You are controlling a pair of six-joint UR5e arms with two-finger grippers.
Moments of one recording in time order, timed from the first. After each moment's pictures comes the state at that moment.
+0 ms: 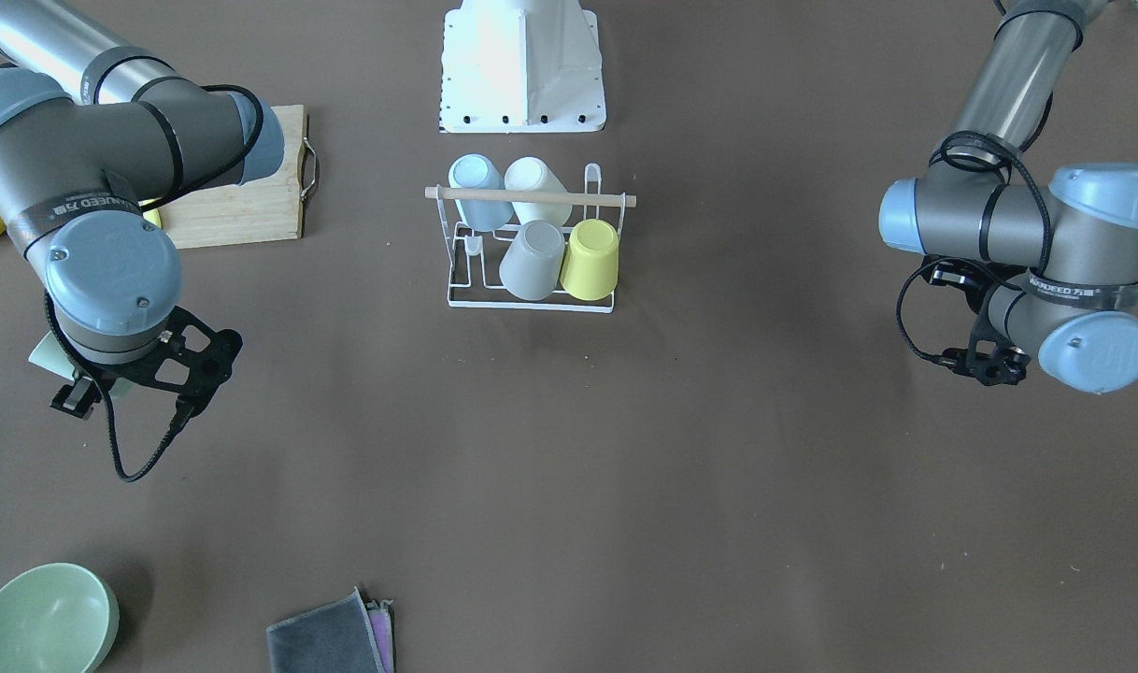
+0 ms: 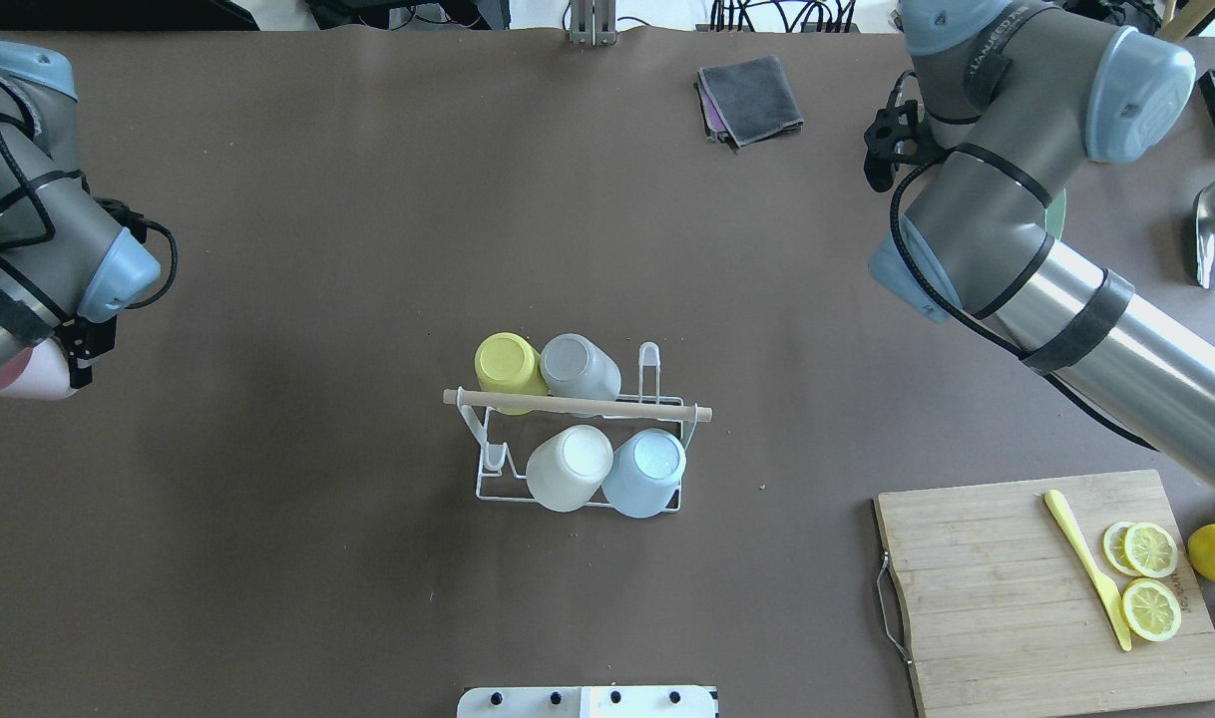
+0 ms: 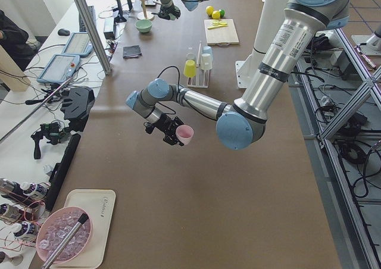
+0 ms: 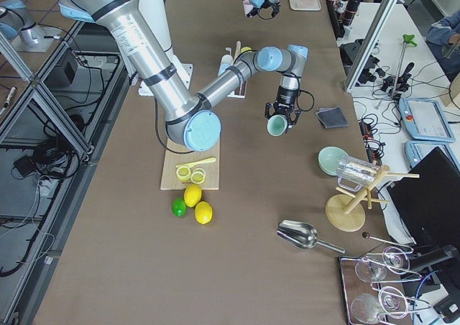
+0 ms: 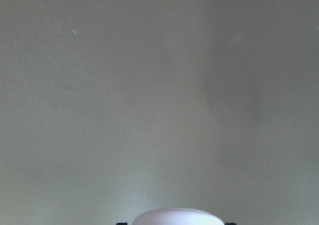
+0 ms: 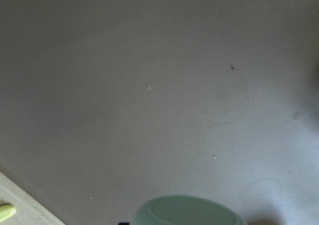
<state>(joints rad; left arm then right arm) -1.03 -2.06 -1.39 -0.72 -2.30 0.26 0.91 -0.95 1.59 -2.17 1.82 -0.63</state>
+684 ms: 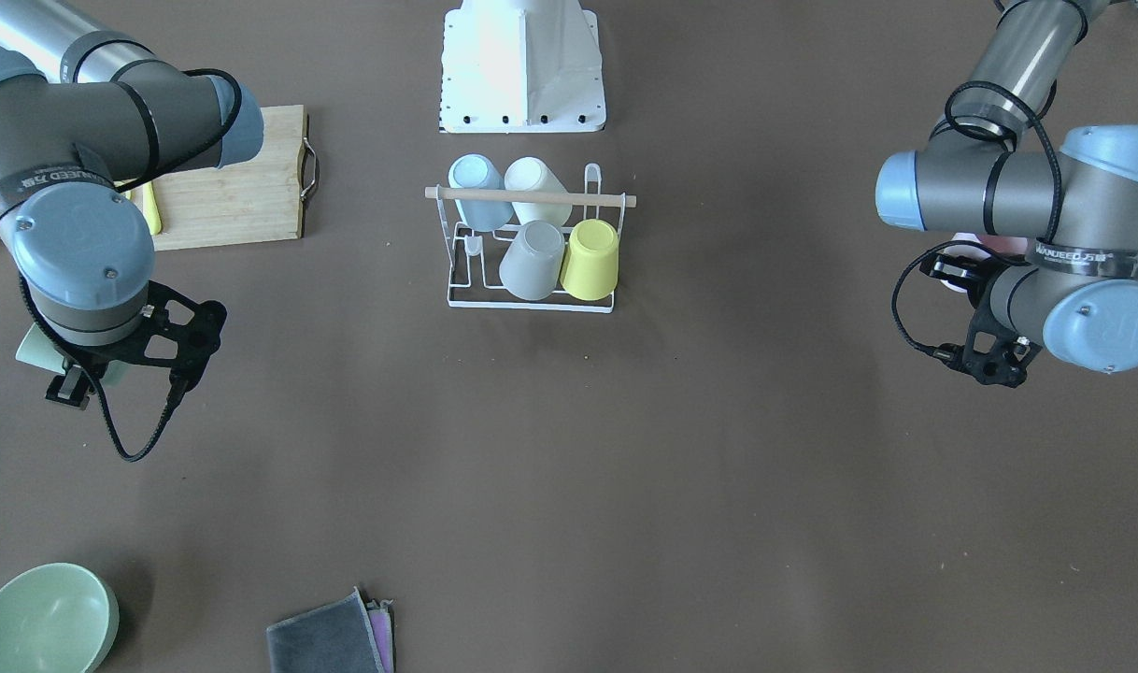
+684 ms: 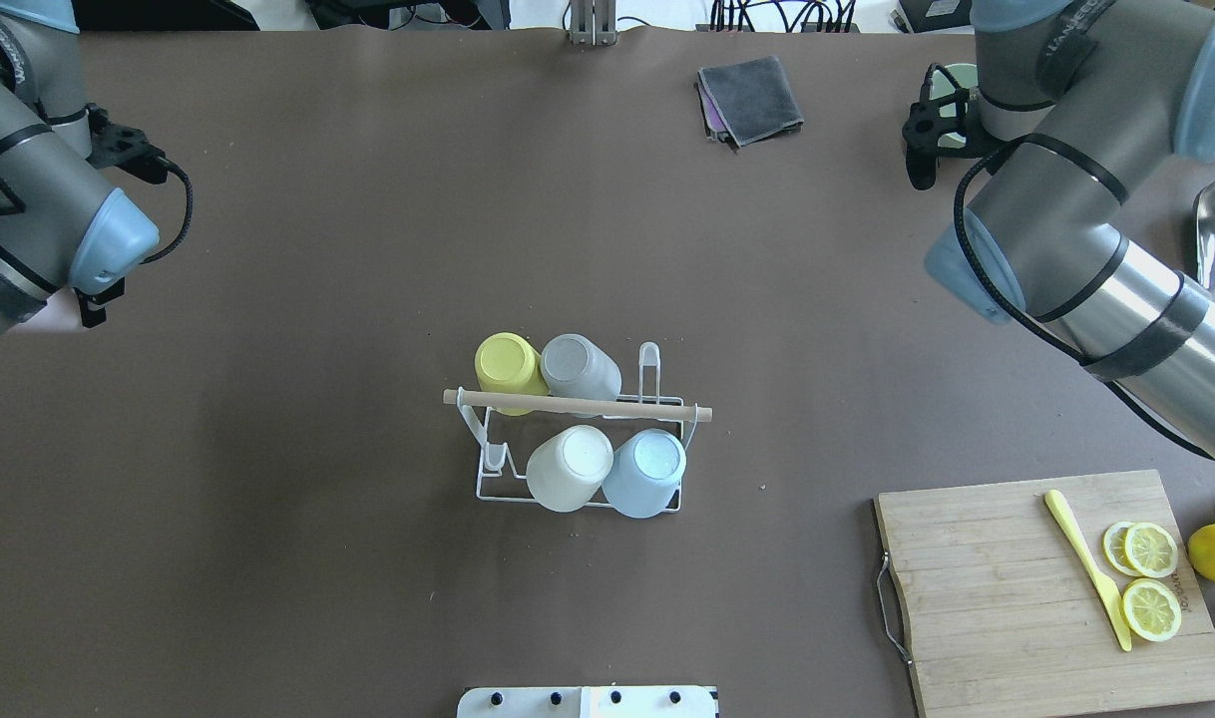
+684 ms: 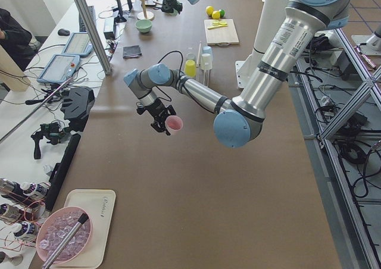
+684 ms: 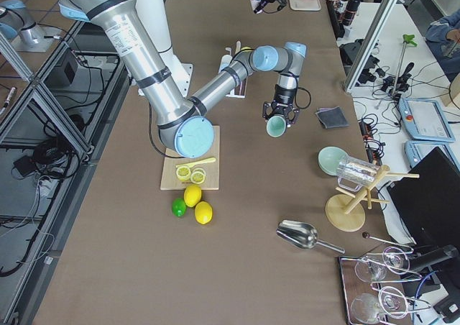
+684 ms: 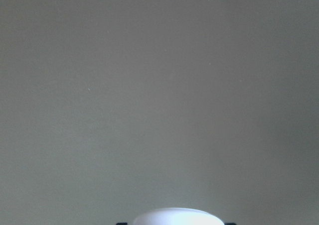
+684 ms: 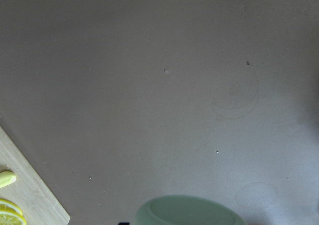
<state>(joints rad) -1.05 -2.08 -1.50 -0.89 -2.16 0.26 0.96 -1.01 1.71 -2.18 1.88 -0.74</state>
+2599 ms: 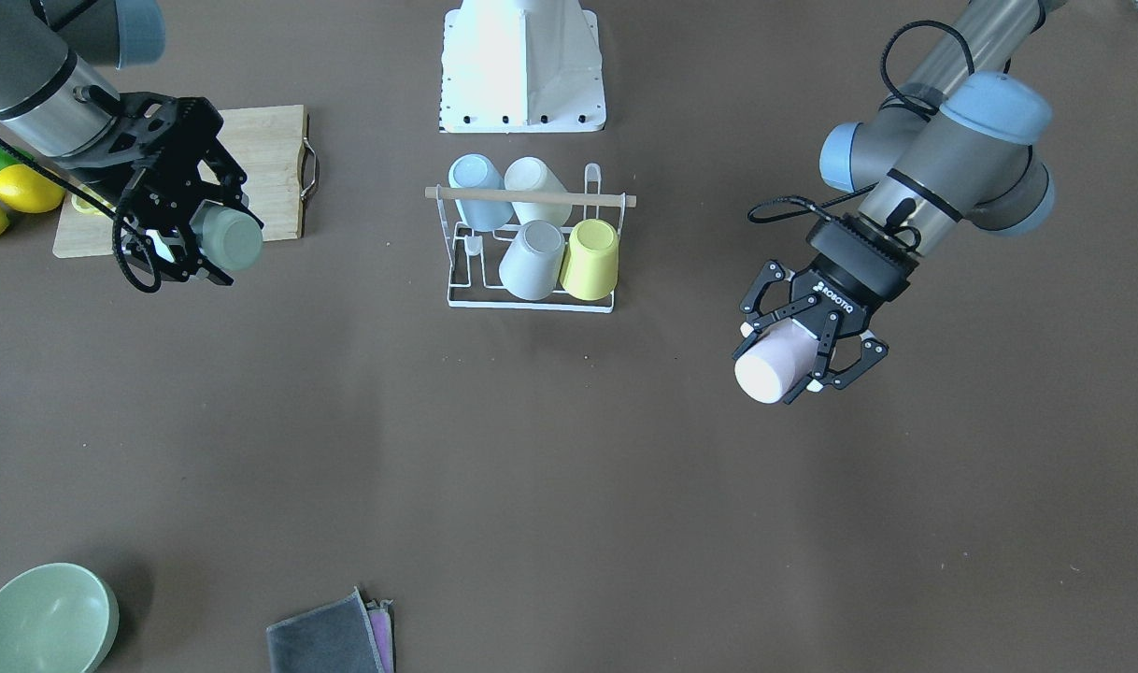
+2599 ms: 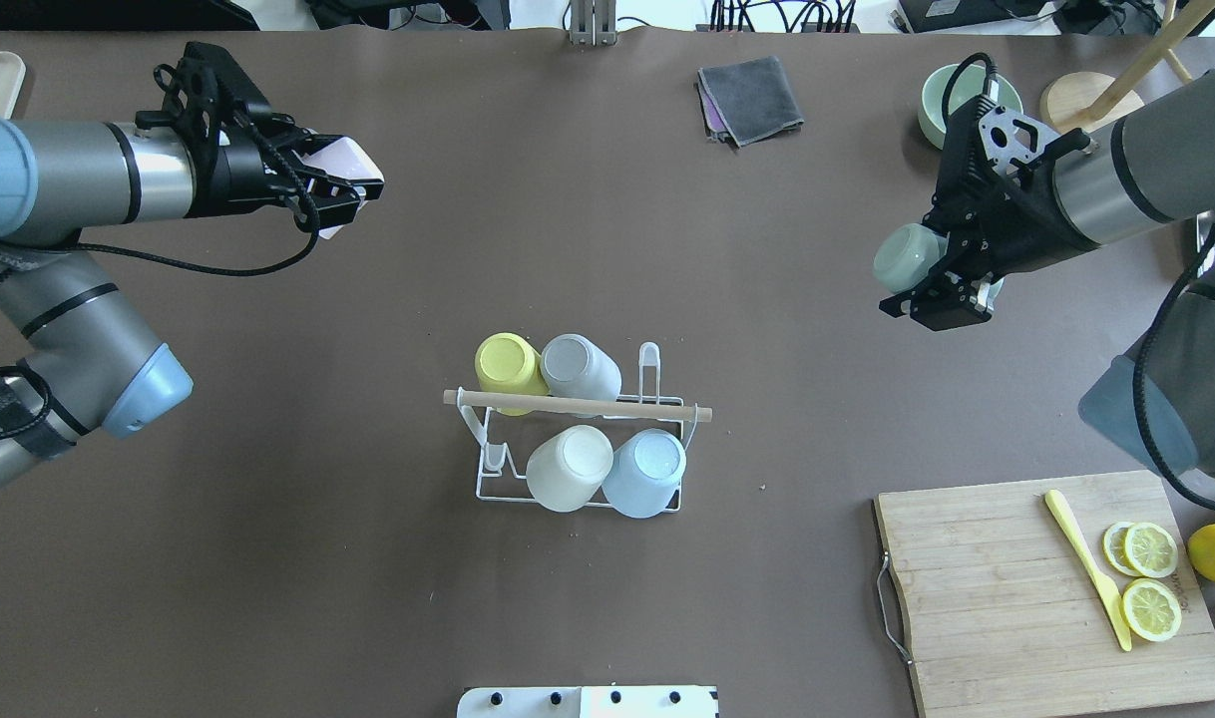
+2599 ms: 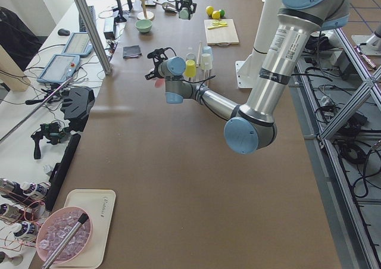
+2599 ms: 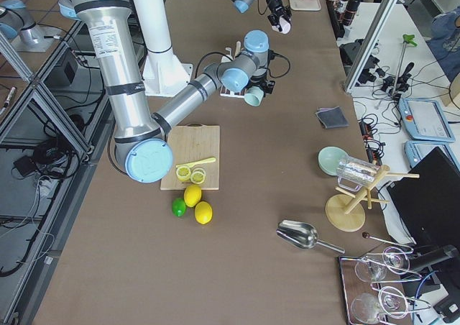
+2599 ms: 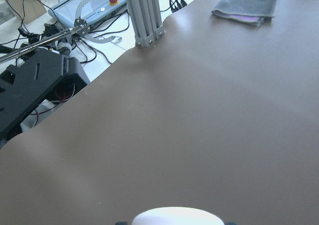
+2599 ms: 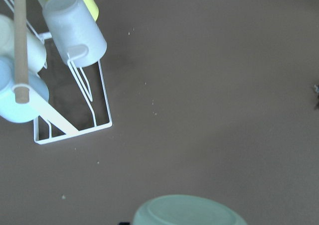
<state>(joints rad) -0.84 -1.95 -1.54 -2.81 -1.88 -0.45 0.92 -1.36 1.96 -1.08 2.28 -0.06</state>
